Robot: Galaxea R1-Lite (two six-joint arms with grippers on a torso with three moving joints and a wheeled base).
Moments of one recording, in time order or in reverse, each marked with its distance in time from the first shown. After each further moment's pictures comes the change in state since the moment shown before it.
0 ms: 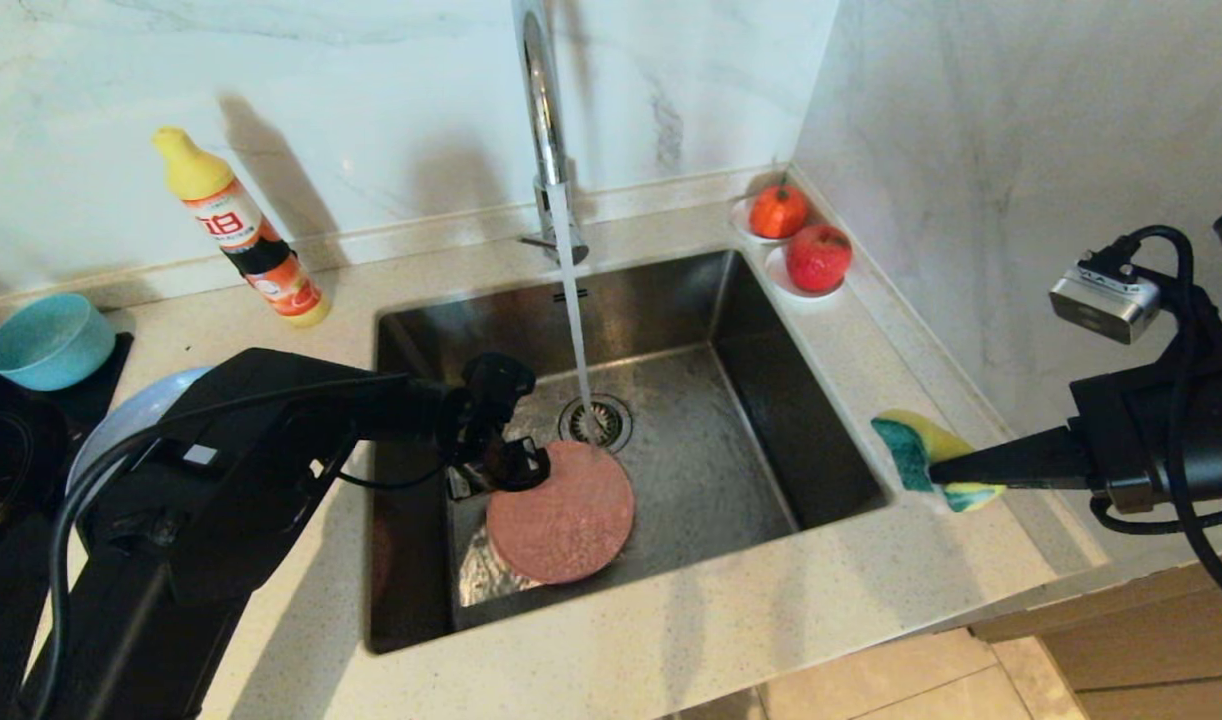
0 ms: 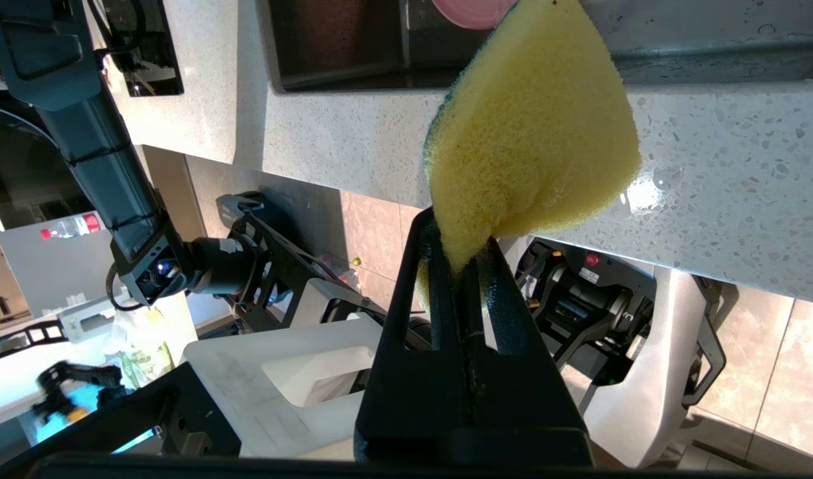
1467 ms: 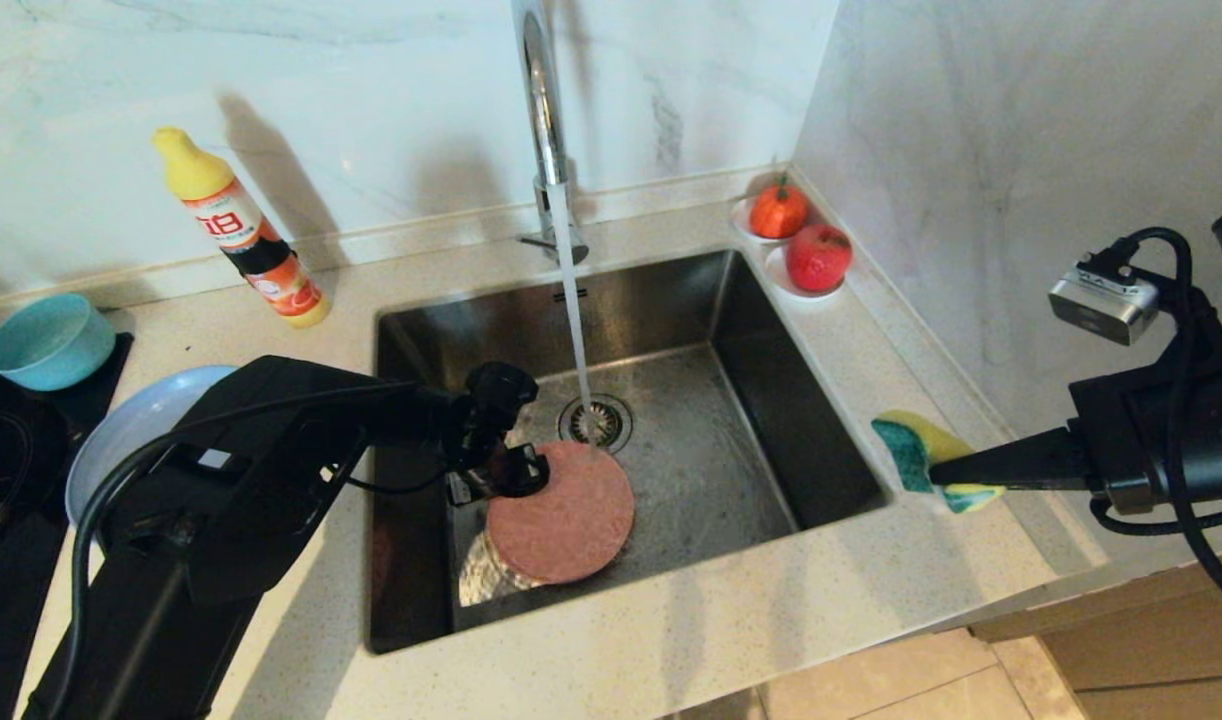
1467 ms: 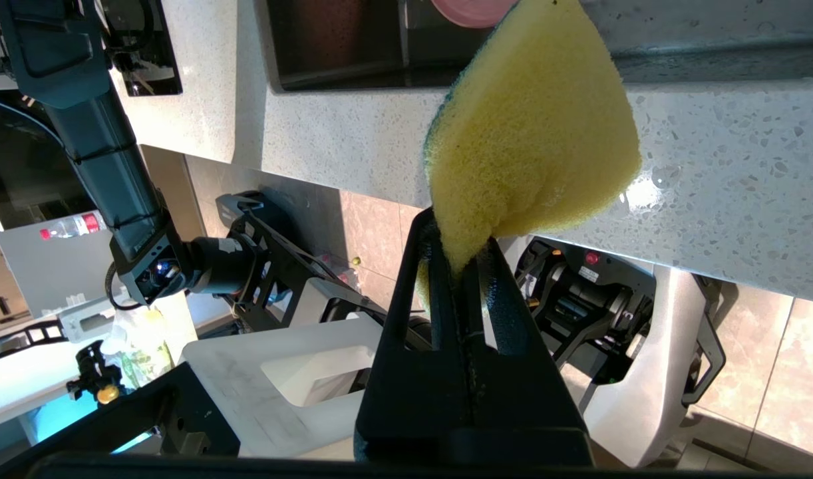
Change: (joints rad) left arm 0.000 0.027 -0.012 0.003 0.021 -0.001; right arm -0.001 0.001 0.001 0.002 0.000 -0.001
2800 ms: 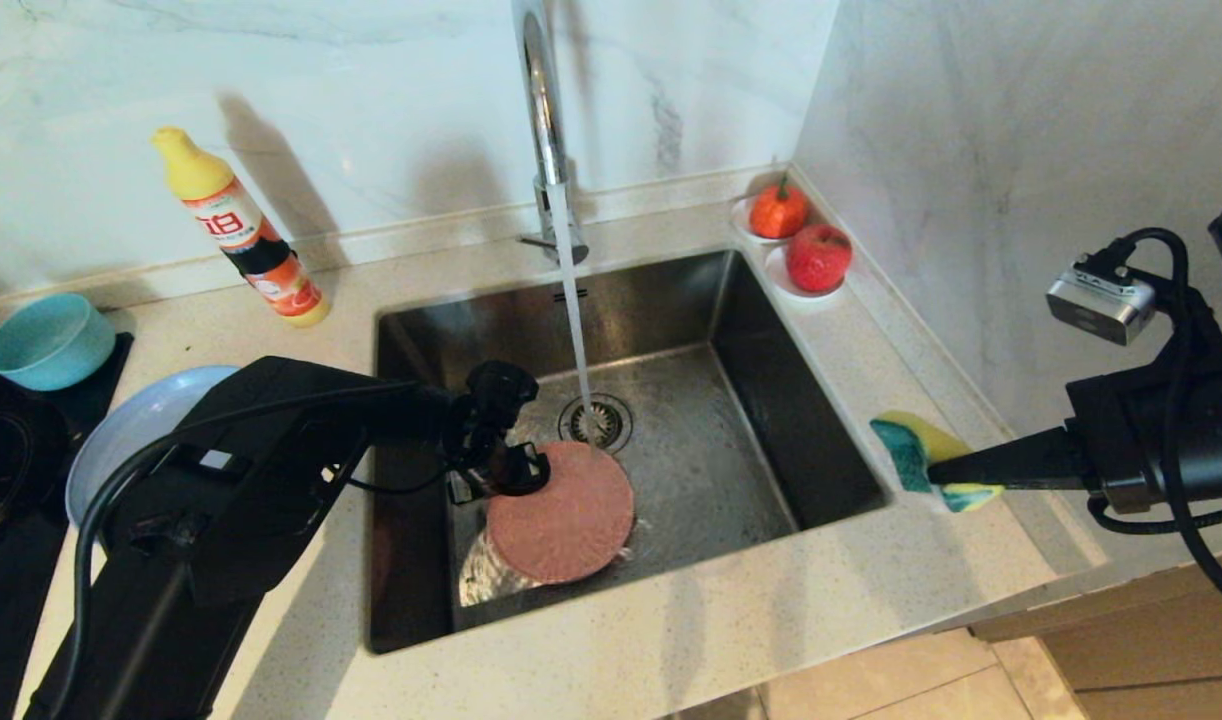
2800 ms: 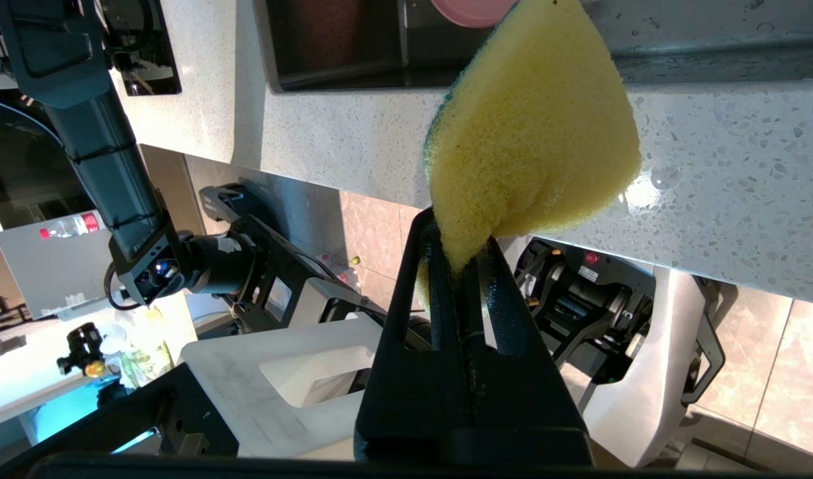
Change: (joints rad) left arm 0.000 0.005 -0.008 -0.005 0.000 0.003; right arm 0.000 0.005 -0.001 -0.001 0.000 -0.001
